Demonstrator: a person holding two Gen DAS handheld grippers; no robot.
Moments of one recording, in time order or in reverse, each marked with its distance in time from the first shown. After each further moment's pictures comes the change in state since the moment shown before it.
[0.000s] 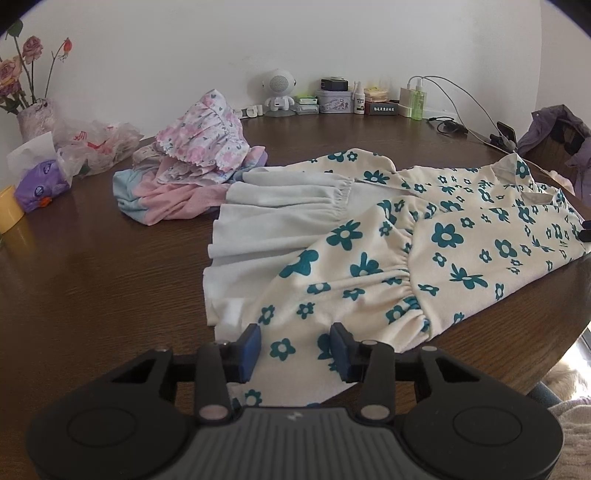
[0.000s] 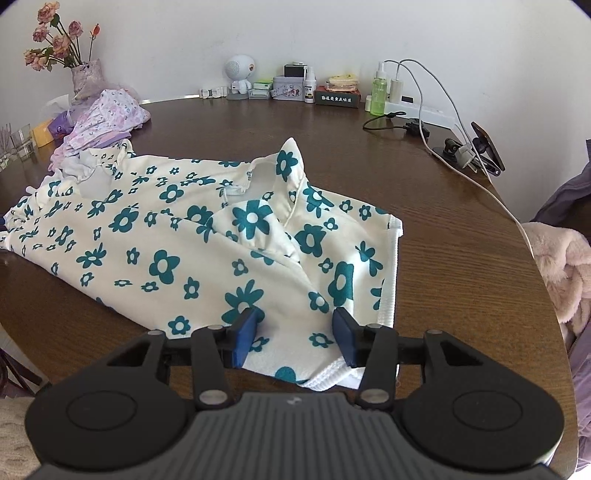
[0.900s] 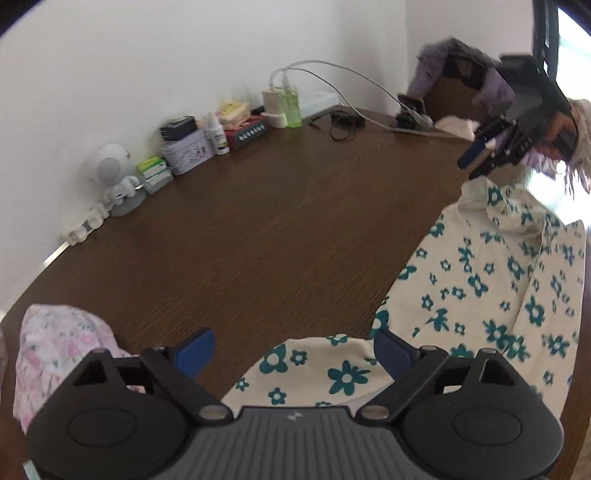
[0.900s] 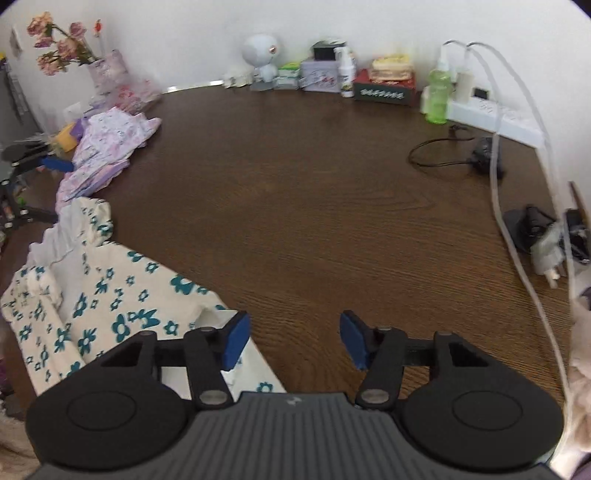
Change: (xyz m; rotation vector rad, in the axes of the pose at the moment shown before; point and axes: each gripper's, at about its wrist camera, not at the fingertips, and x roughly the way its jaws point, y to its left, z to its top) left arm 0.135 -0.056 0.217 0.507 0.066 -0.311; right arm 0.130 -0.089 0.175 -0.061 0.198 0.330
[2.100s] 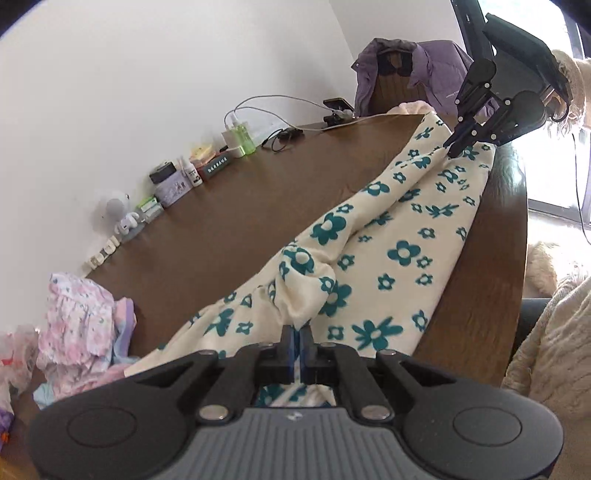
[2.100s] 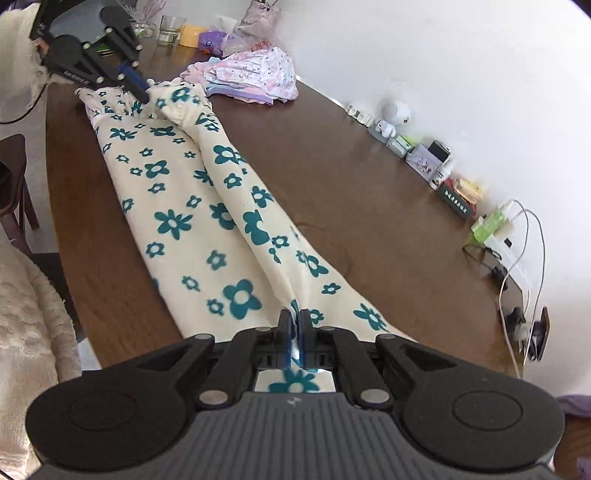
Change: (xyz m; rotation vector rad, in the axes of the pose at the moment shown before) left arm -0.083 -0.154 -0.141 0.143 -0.170 0.162; right arm -0.039 0.198 -0.163 -0.595 -0.148 -0.294
